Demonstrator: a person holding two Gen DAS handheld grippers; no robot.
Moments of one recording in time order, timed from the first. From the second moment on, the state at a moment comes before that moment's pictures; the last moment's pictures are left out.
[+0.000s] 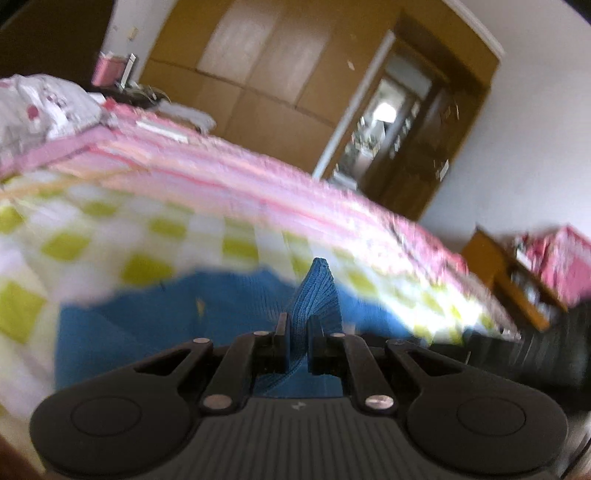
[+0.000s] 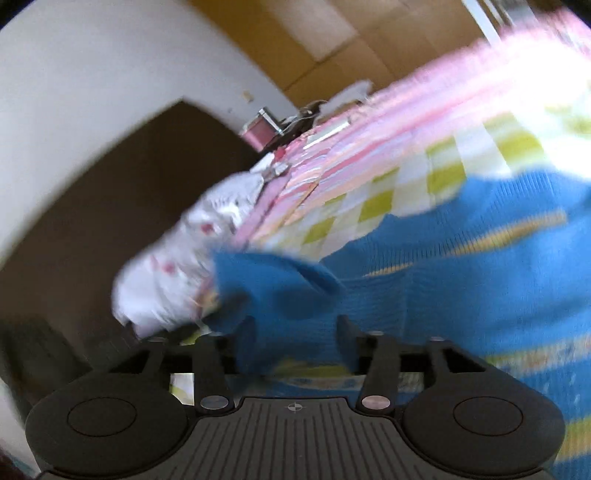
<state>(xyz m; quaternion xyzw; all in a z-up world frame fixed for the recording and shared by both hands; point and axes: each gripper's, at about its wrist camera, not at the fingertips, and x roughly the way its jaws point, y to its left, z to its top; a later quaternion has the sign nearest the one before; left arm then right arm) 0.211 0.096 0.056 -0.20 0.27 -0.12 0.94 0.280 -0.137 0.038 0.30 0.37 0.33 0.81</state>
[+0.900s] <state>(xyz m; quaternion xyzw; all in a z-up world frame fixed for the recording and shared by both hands) 0.152 0.048 0.025 -0.09 0.29 -0.18 0.93 0.287 -0.157 -0.032 0.46 0.51 0.25 0.68</state>
